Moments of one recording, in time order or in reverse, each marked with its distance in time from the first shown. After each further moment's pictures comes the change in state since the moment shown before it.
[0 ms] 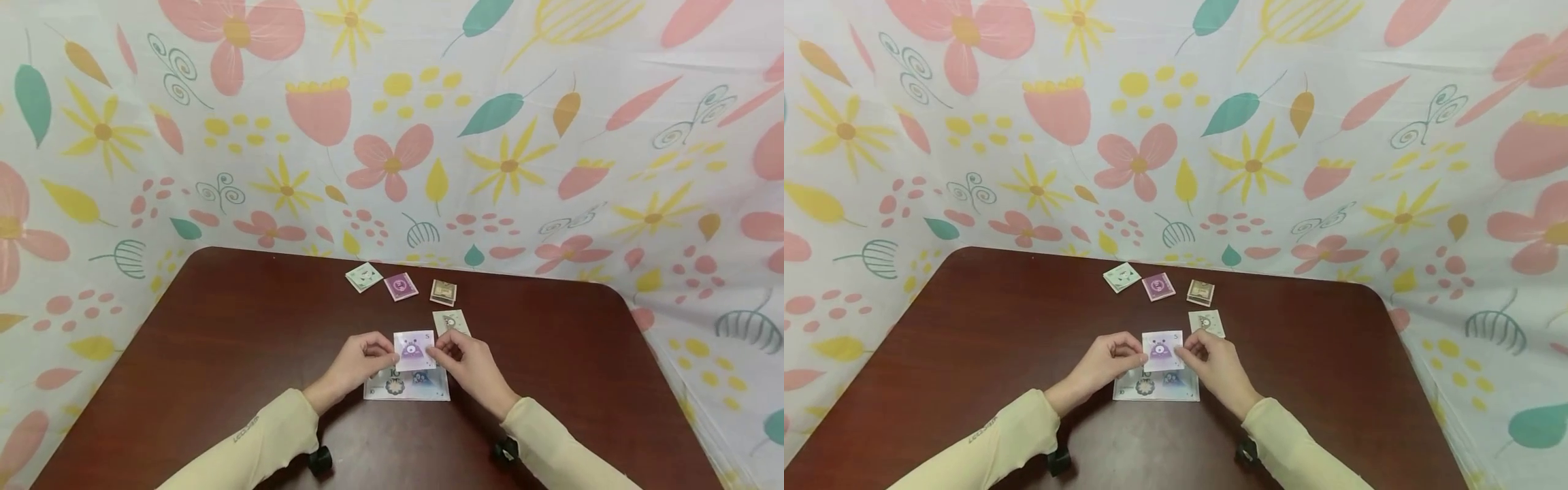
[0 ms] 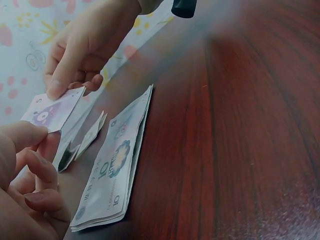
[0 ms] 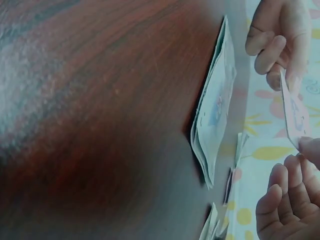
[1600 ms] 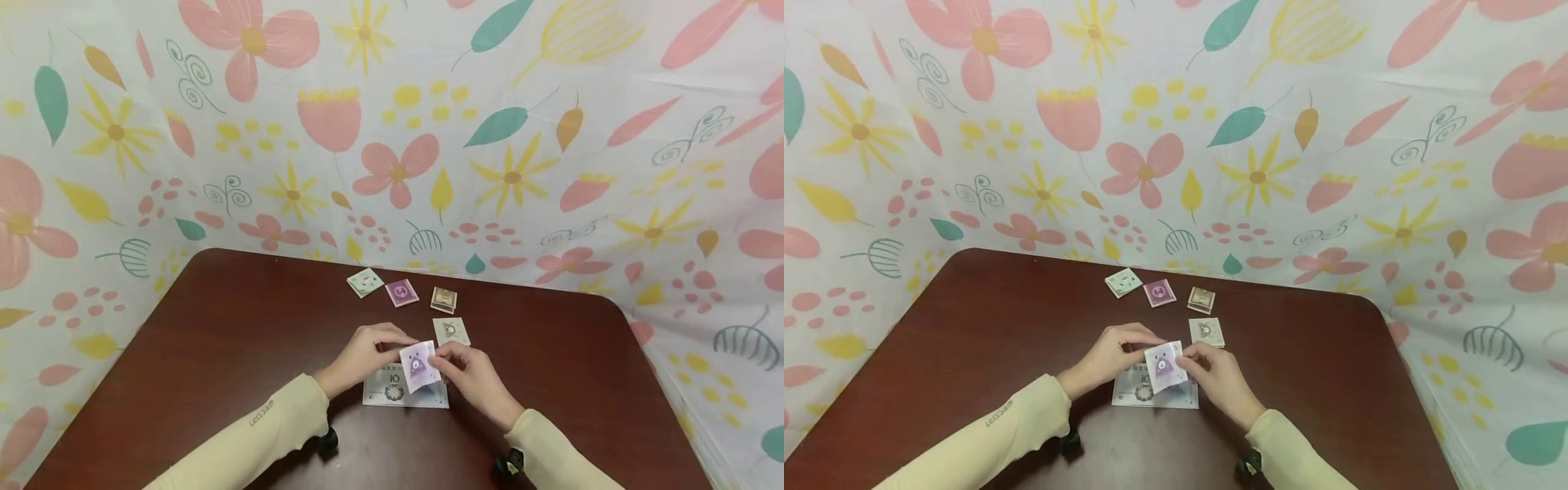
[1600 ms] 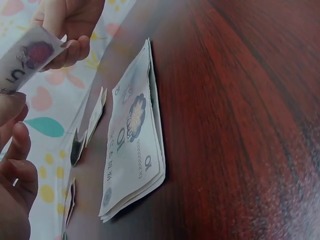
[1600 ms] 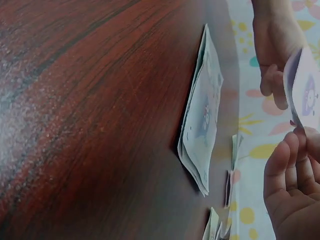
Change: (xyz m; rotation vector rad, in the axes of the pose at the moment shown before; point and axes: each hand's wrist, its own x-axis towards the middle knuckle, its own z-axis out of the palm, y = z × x) left_hand 0.026 0.012 -0.001 0.261 -0.074 0.477; right_hand -0.006 -0.003 -0.009 0.192 -0.089 0.016
